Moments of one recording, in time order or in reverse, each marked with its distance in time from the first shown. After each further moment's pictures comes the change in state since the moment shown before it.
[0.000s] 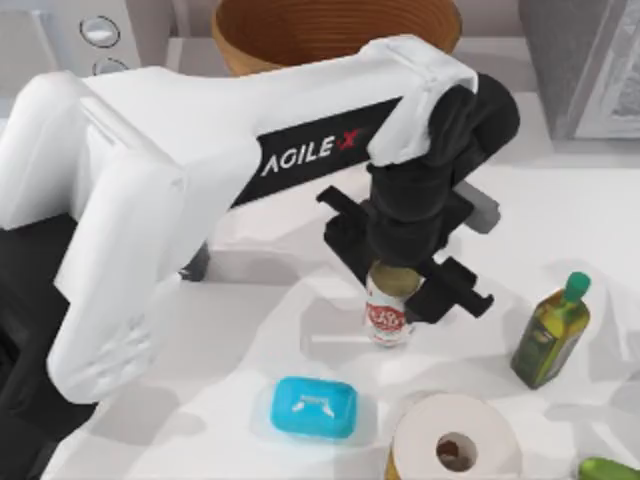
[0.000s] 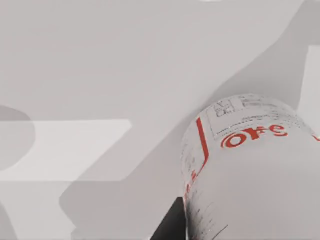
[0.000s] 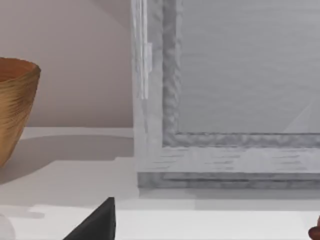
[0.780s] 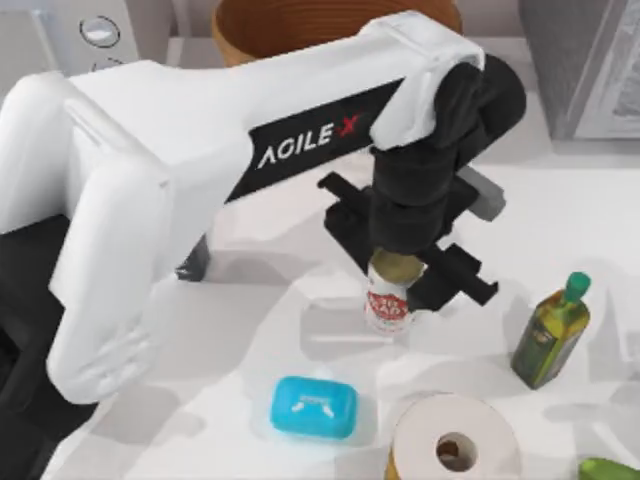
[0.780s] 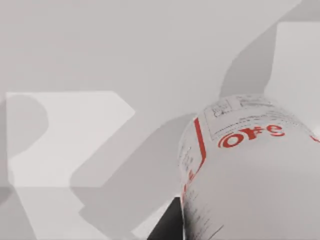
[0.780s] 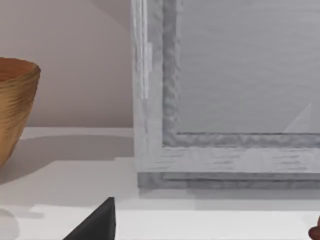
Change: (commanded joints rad) left arm 0.000 -0.006 0.068 -0.070 0.000 0.000; right arm 0.000 0.000 0.000 0.000 0.000 0.000
